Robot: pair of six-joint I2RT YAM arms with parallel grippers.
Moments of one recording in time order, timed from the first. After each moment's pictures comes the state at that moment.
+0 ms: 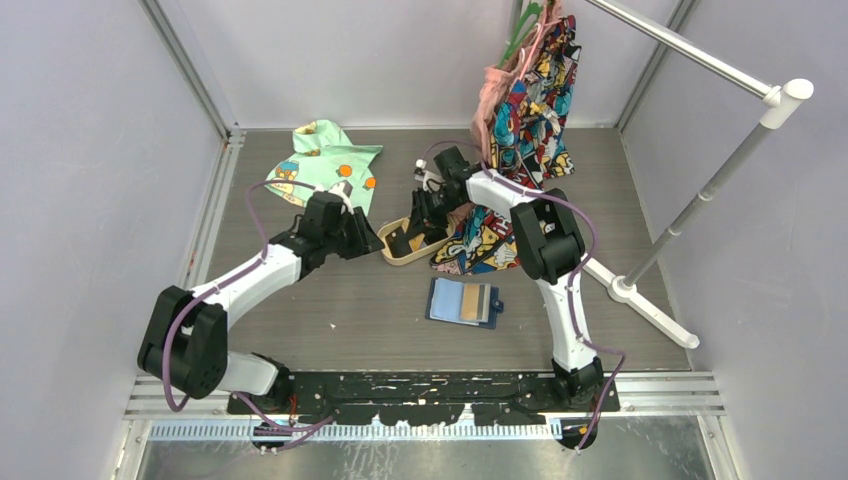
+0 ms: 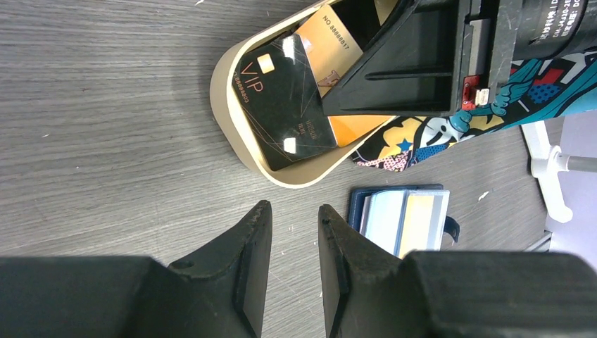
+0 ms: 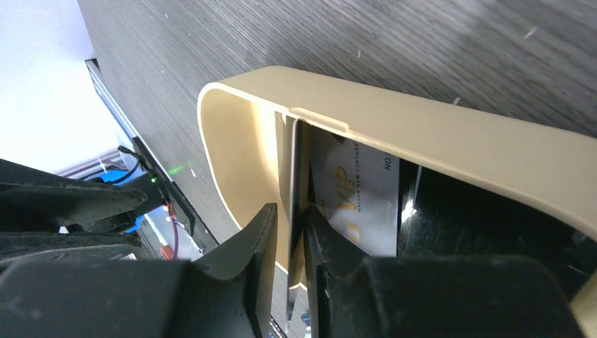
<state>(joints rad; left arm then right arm) -0.44 1.38 0.82 -0.14 0.17 -0.67 0.47 2.27 1.73 -0.60 -0.76 0.37</state>
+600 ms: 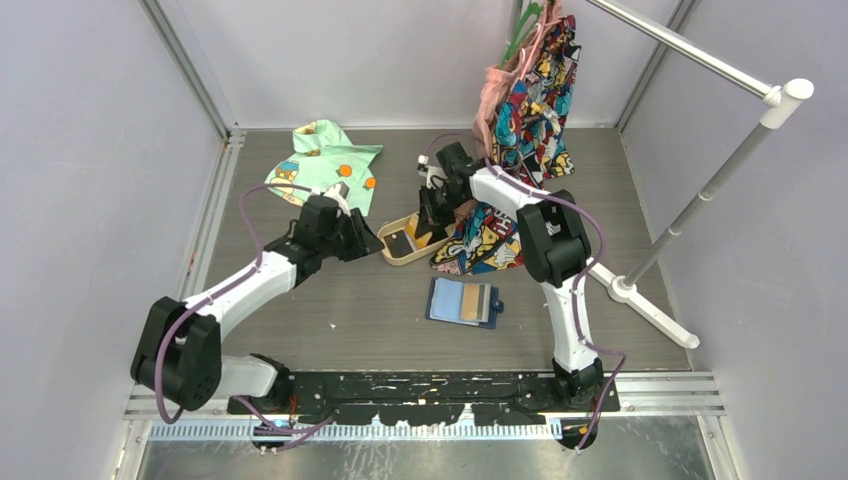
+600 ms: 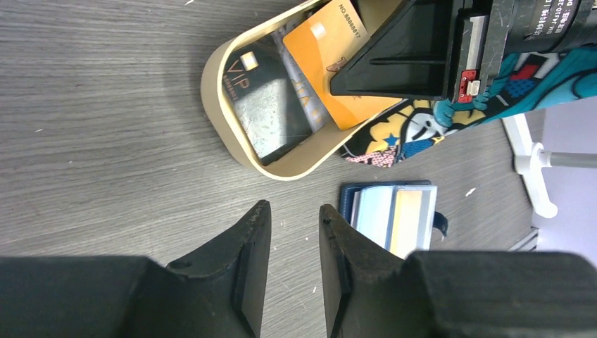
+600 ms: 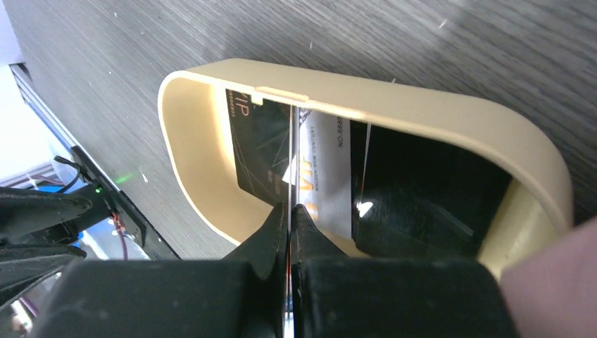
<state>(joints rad) -0.44 1.33 0.78 -0.12 0.18 -0.68 0.47 2.23 1.73 -0.65 -0.63 0.28</state>
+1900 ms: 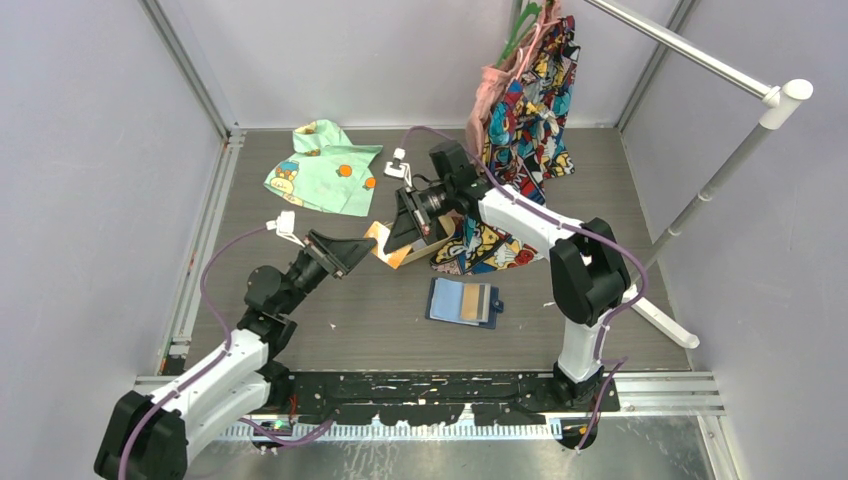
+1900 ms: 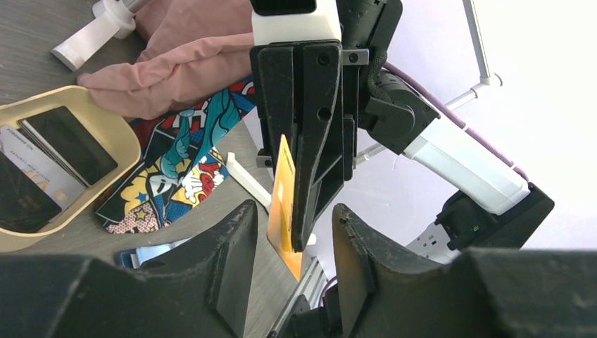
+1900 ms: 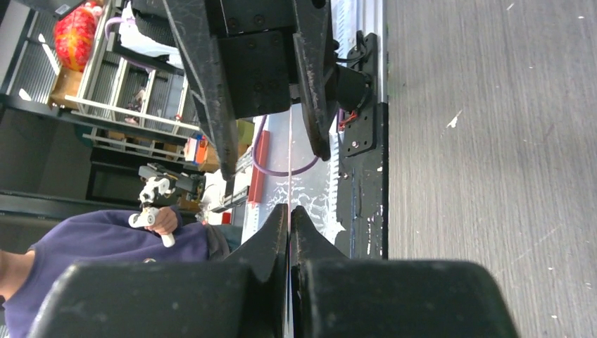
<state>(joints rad) -0.44 0.80 0.23 0.79 0.30 -1.11 0.59 1.86 1.45 -0.25 -1.34 0.40</state>
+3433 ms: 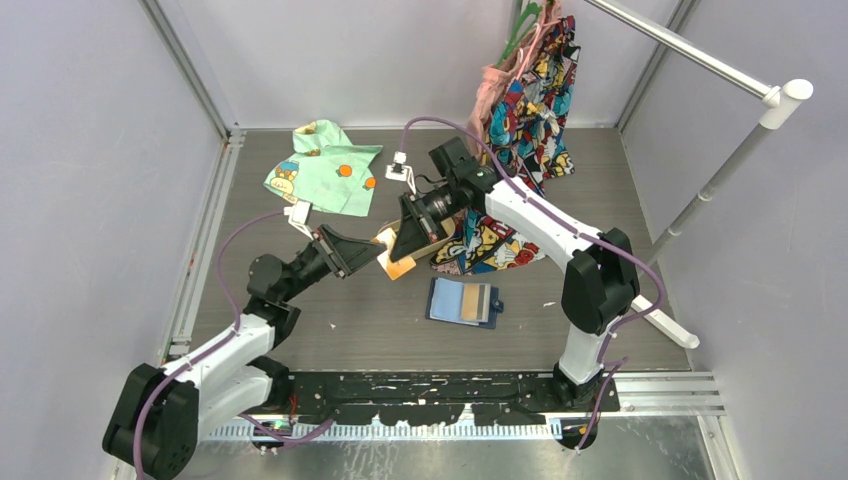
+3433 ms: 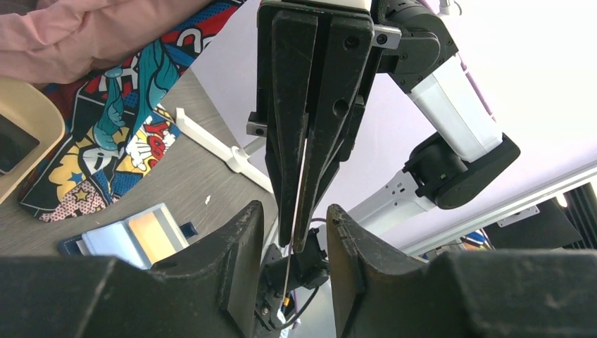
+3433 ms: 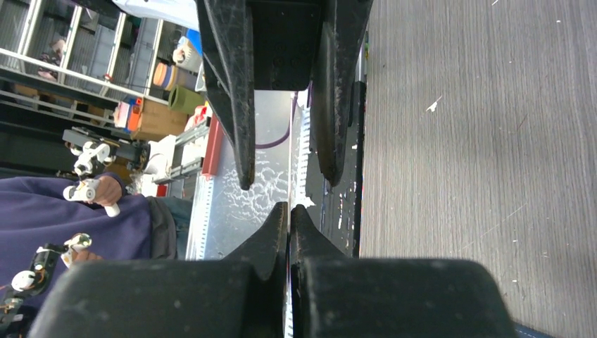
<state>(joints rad) -0.39 0.96 0.29 0.96 0.59 -1.19 0.63 1.79 1.57 -0.72 -1.26 -0.05</state>
